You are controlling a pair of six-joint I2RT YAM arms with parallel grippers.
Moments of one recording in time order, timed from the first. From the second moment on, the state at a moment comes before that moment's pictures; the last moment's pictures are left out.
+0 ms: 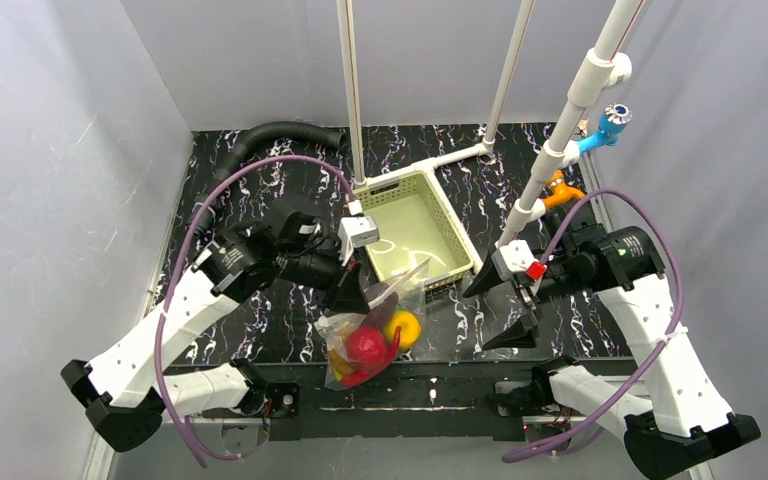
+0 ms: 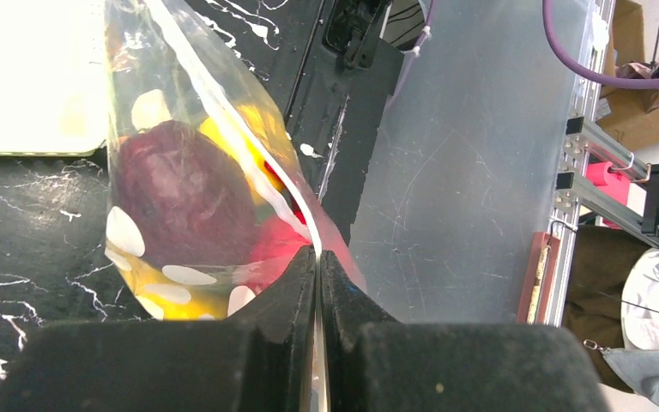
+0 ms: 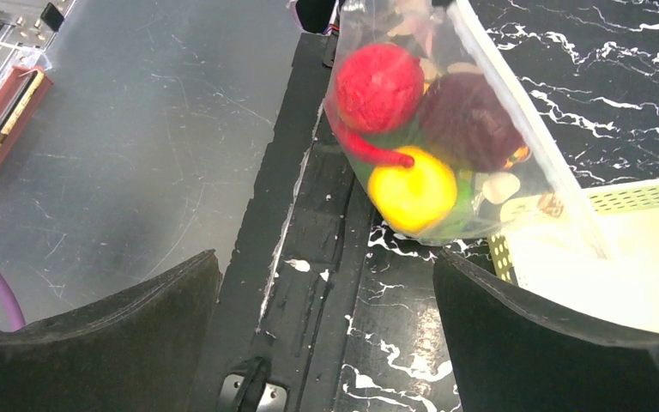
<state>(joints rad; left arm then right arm) -0.78 1.06 1.27 -0.99 0.67 -0.02 0.37 0.98 1.28 -1.61 -1.22 -1.26</state>
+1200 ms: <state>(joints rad) -0.87 1.17 1.23 -0.77 0.75 0.02 0.72 1.30 1.50 -1.27 -0.89 -0.83</state>
